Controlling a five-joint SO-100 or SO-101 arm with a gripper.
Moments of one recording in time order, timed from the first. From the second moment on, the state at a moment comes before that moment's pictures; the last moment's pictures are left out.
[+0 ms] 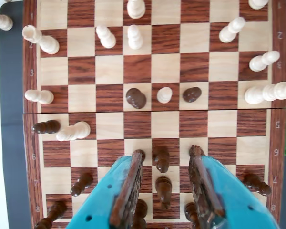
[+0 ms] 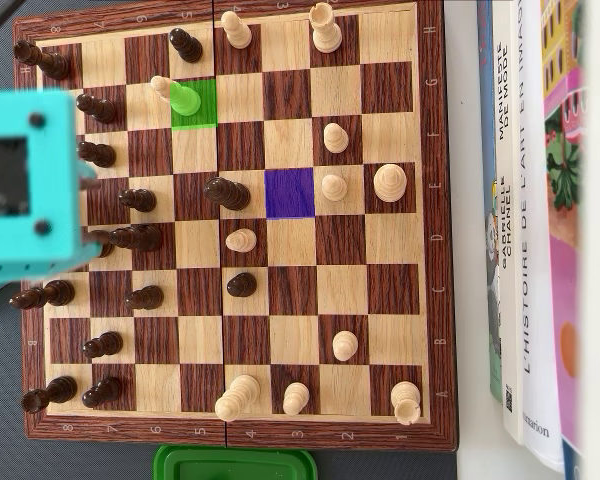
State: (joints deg) arm -1.5 136.8 110.8 79.2 93.9
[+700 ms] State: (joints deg) arm 2.5 158.0 139.1 54.3 92.1
